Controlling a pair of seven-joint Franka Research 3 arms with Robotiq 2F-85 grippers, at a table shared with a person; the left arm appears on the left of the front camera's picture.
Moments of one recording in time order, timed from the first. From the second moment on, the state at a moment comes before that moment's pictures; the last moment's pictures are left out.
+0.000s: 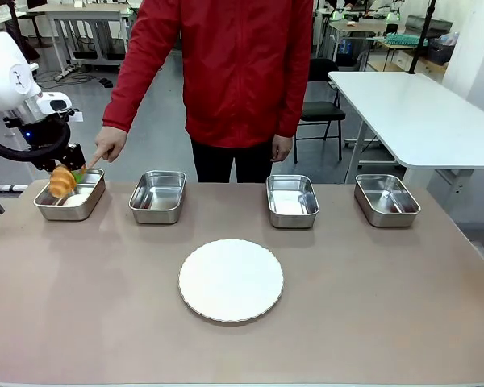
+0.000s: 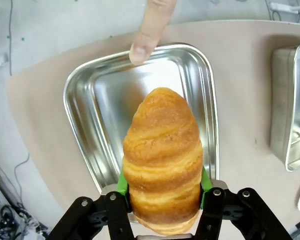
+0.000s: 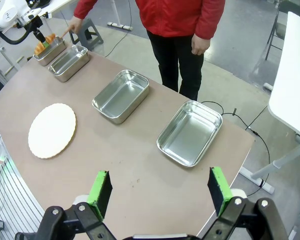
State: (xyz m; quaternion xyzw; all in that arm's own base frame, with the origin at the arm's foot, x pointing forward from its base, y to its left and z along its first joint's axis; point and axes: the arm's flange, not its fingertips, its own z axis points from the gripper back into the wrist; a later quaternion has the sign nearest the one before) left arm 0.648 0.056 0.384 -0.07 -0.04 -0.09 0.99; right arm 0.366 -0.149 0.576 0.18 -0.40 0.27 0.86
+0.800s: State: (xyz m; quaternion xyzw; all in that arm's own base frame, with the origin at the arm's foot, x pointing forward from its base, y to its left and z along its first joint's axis) left arm 0.650 0.054 0.383 -0.07 -0.04 -0.08 0.99; right arm 0.366 -0.149 0.576 0.18 -0.40 0.27 0.86
